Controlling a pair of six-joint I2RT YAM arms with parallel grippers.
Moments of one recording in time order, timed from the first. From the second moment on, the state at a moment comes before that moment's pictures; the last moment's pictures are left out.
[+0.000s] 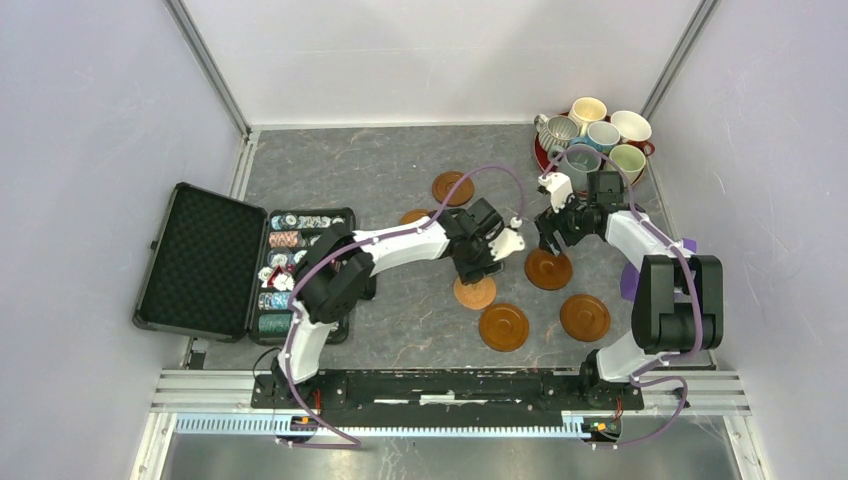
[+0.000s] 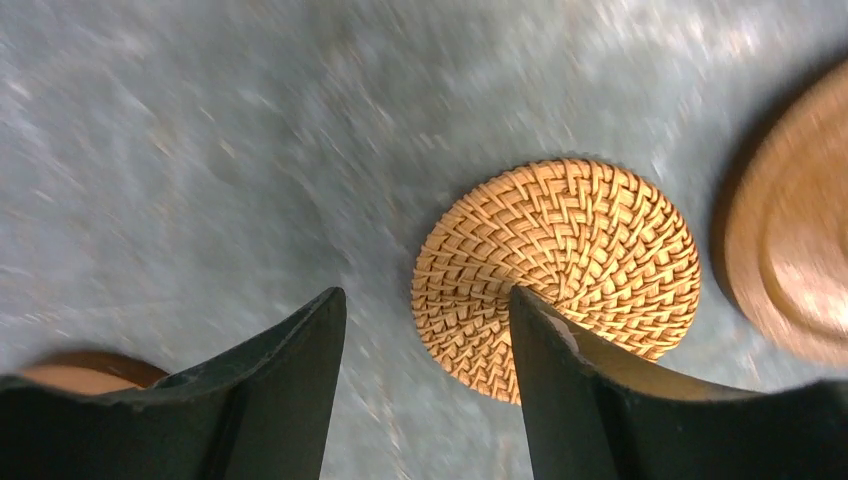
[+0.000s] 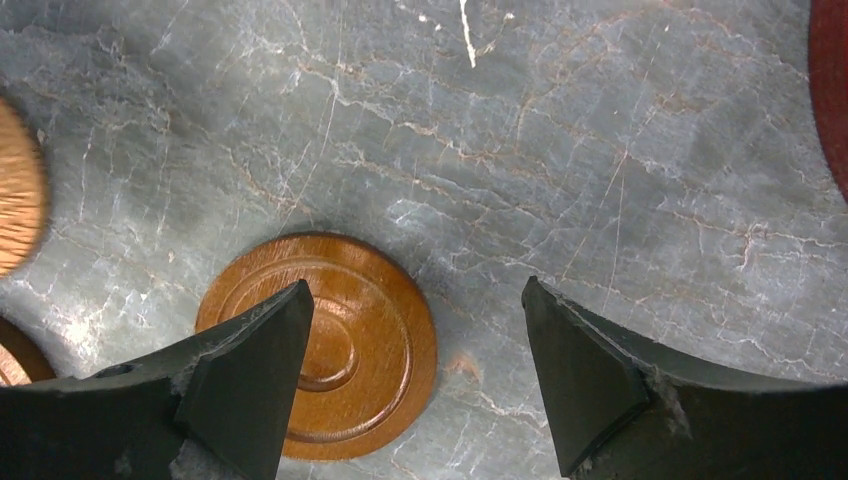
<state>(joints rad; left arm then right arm) -0.92 2.05 1.48 -0.54 0.12 0.42 -0.03 1.55 0.93 -0.40 -0.44 -0.64</state>
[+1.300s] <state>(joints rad) -0.76 1.77 1.41 -0.54 0.23 0.33 0.02 1.56 1.04 -0.50 -0.44 -0.68</state>
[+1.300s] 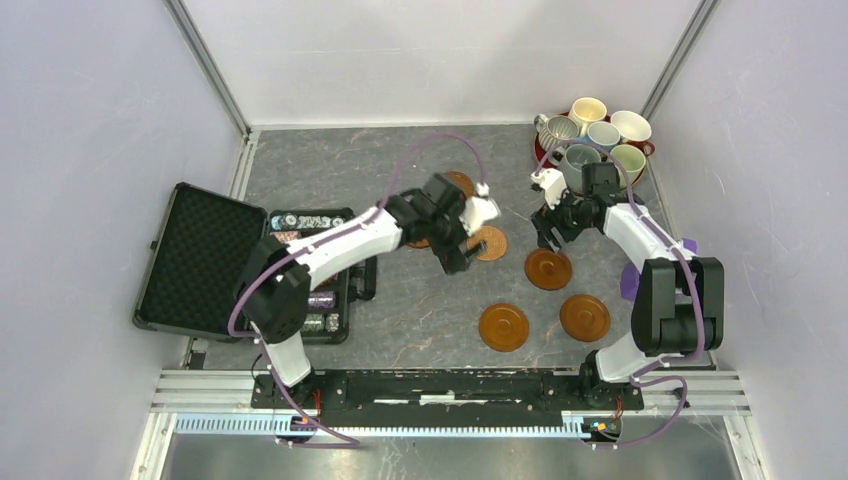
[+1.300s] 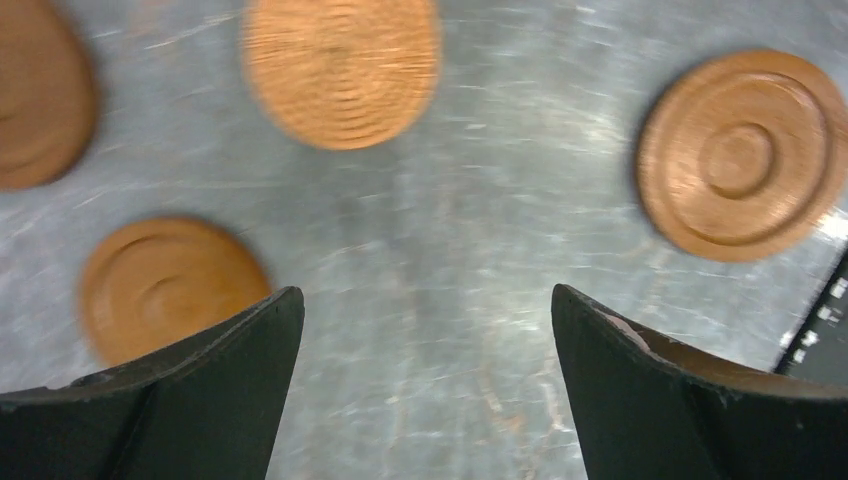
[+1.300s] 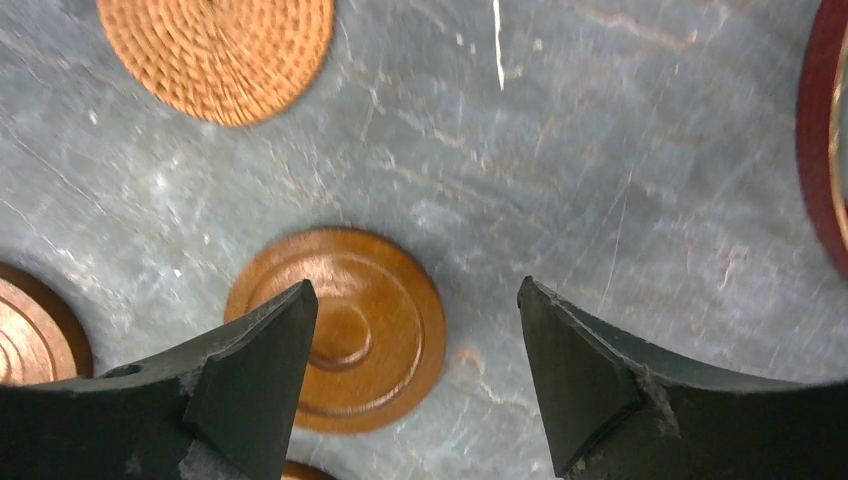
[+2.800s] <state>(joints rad) -1.02 1.83 1.14 -0.37 0.17 0.35 0.06 1.72 1.00 -0.33 -0.26 -0.65</state>
